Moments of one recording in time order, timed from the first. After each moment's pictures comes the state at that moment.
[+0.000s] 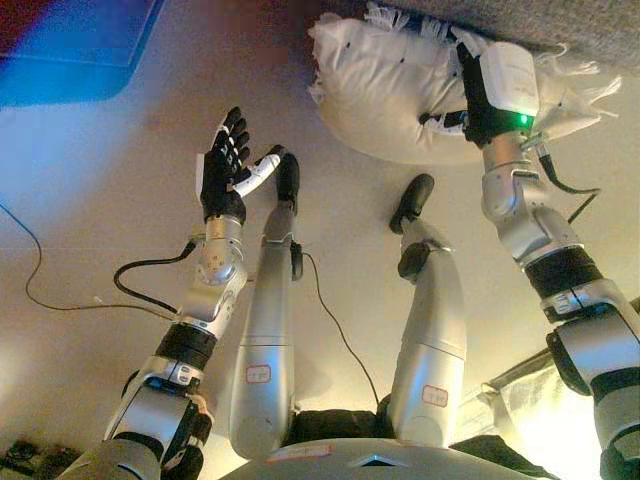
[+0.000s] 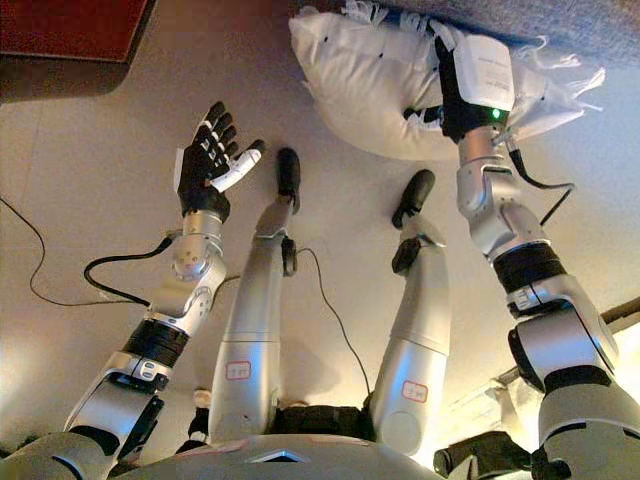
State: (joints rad) left arm -0.41 0.35 -0.27 0.35 -0.44 -0.24 0.36; right arm -0.83 -0.66 0.43 0.55 -0.47 0.02 -0.38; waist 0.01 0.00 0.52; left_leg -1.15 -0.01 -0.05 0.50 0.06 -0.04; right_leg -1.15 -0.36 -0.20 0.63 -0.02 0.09
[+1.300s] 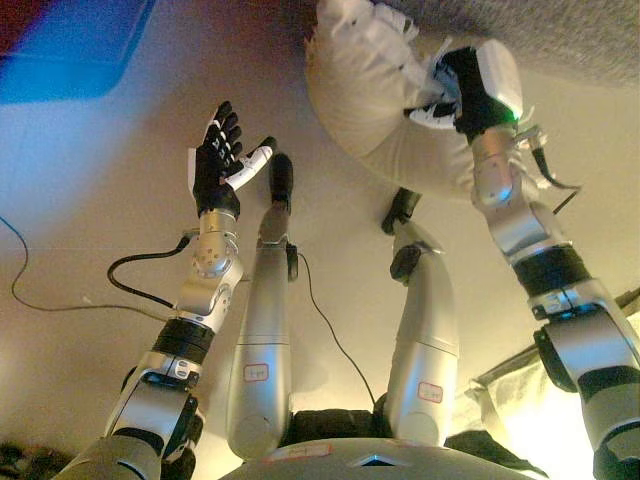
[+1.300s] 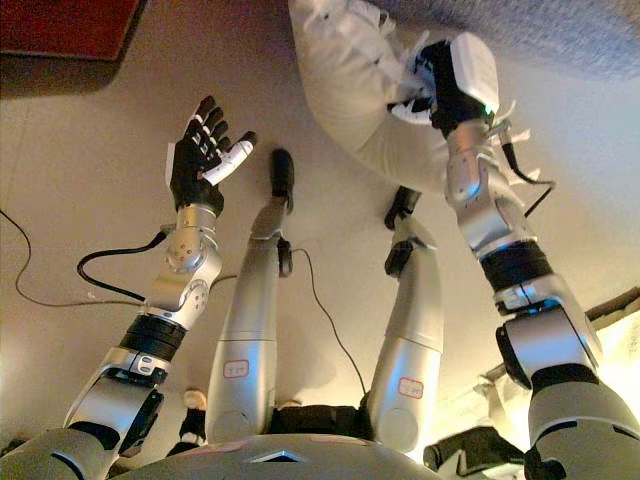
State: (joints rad) left arm -0.42 0.34 -0.23 0.36 -0.45 -0.20 0.37; right arm -0.70 -0.58 0.34 0.39 -0.33 0.08 -0.28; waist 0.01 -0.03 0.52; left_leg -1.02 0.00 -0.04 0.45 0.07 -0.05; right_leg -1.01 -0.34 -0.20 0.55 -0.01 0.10
